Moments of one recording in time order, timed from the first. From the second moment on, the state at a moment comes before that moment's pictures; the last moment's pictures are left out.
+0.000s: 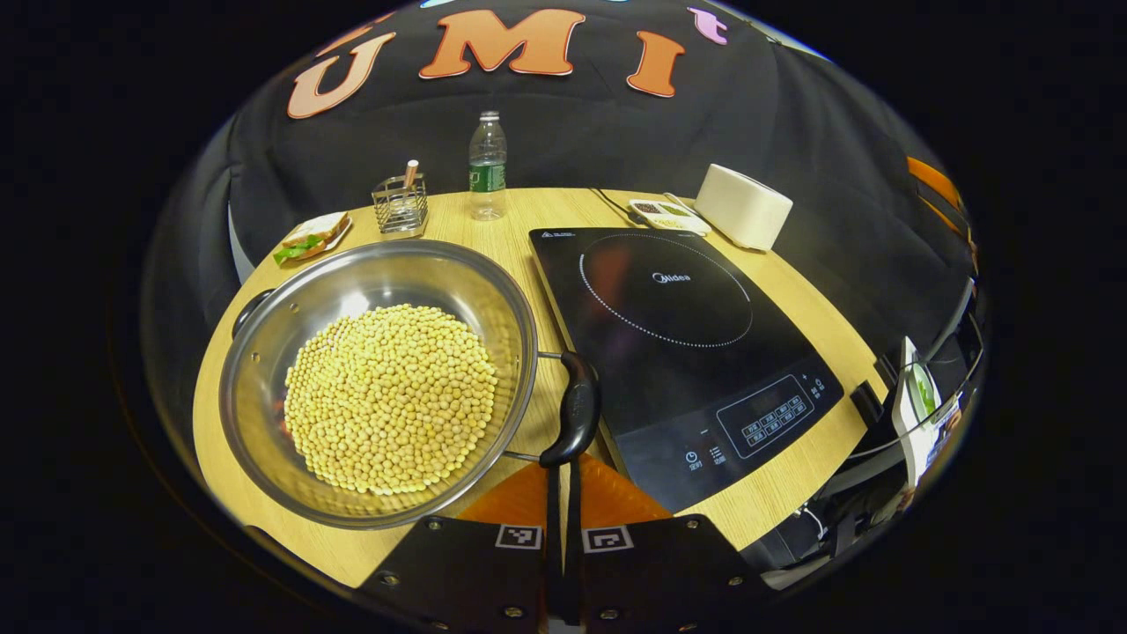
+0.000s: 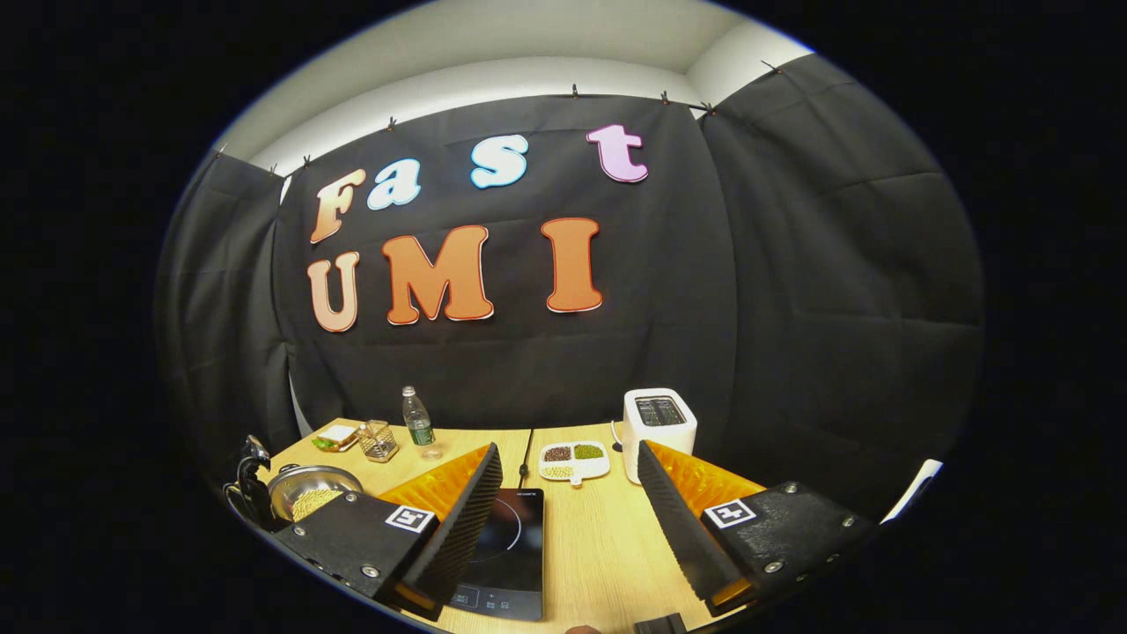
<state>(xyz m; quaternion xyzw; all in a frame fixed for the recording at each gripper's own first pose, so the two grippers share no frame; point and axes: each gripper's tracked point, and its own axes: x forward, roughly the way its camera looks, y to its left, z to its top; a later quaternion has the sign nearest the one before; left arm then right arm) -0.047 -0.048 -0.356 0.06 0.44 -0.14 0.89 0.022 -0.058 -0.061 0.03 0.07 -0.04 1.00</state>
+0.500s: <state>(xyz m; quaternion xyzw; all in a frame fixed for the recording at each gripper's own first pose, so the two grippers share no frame) -0.029 -0.054 -0.358 0.07 0.44 -0.14 0.88 0.028 -0.068 -0.065 0.03 0.07 -0.05 1.00</state>
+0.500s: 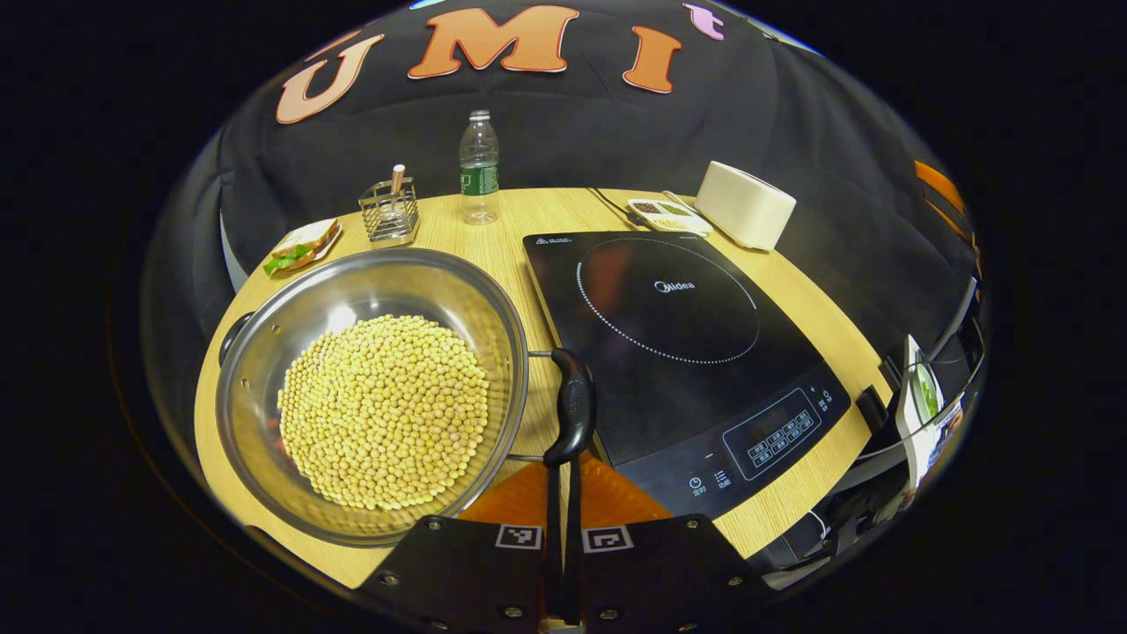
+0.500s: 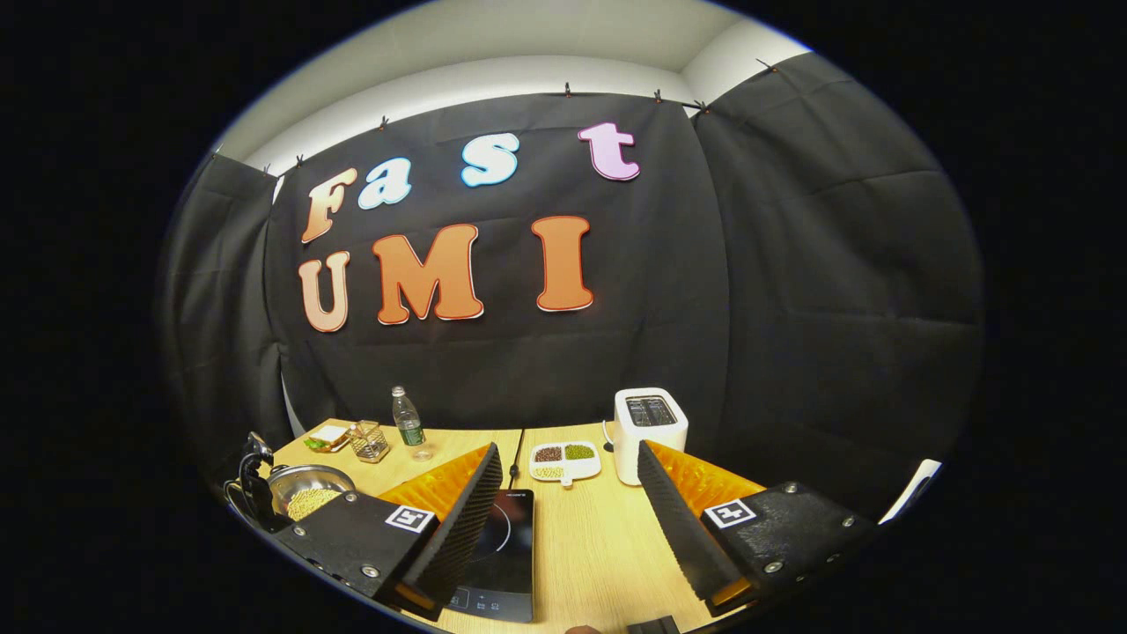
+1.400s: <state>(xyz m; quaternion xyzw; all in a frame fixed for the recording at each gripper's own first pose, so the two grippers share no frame) 0.000 -0.064 -0.363 0.08 0.44 -0.16 0.88 0.041 -0.077 -0.068 0.02 0.07 -0.07 0.99</state>
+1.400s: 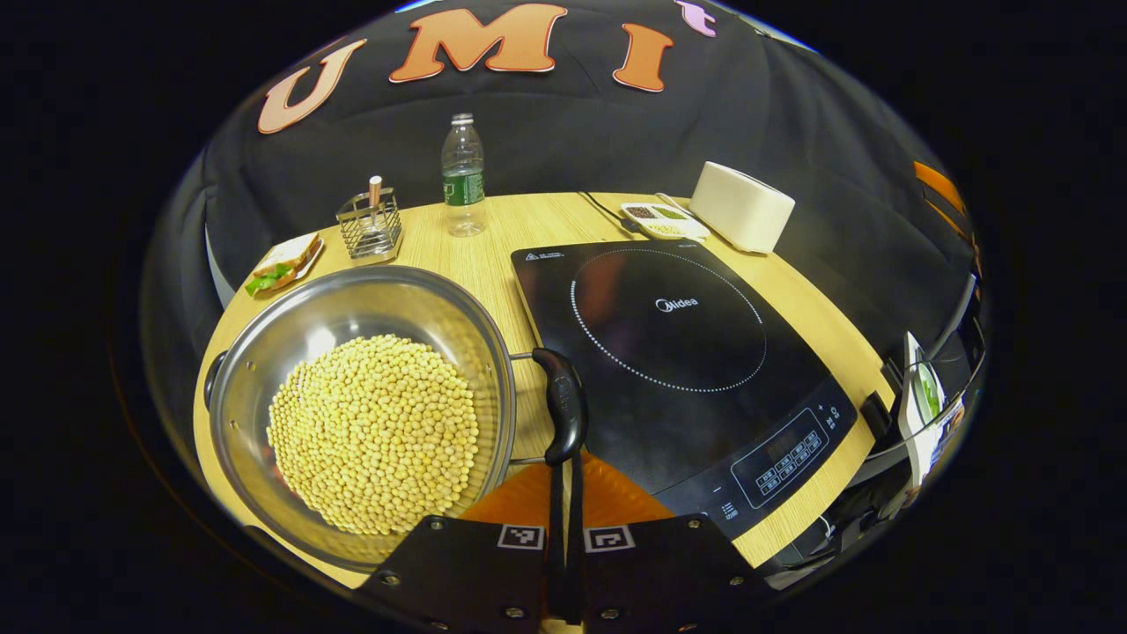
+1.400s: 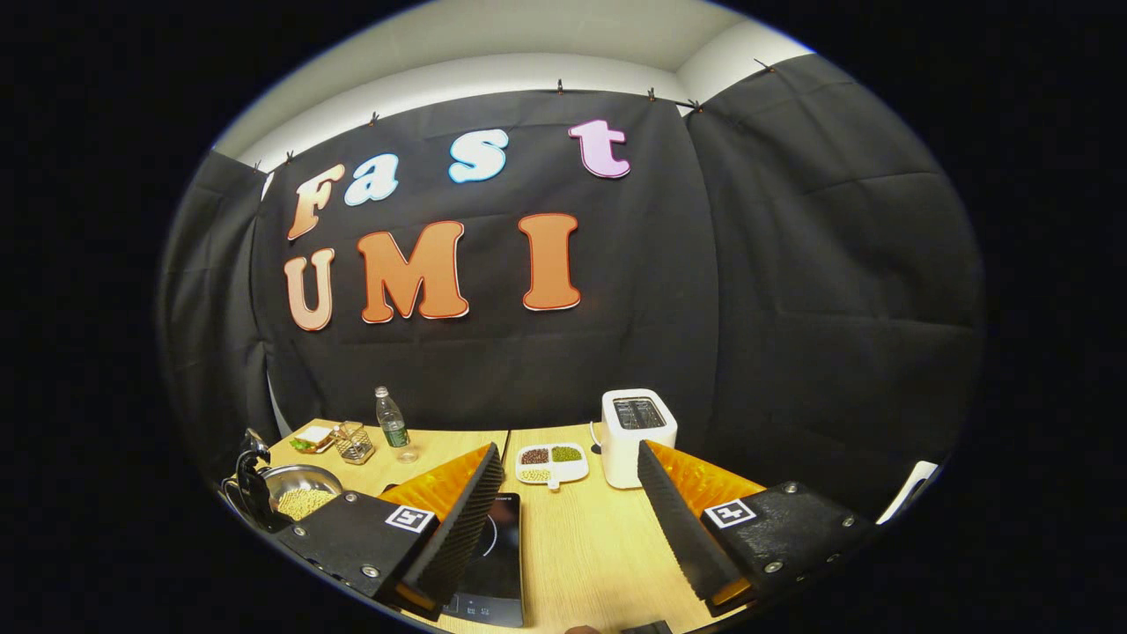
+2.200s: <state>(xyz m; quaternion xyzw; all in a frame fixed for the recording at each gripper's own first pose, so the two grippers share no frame) 0.023 -0.072 -0.363 0.07 0.43 -0.18 0.88 0.049 -0.073 -0.079 0.02 0.08 -0.08 0.99</state>
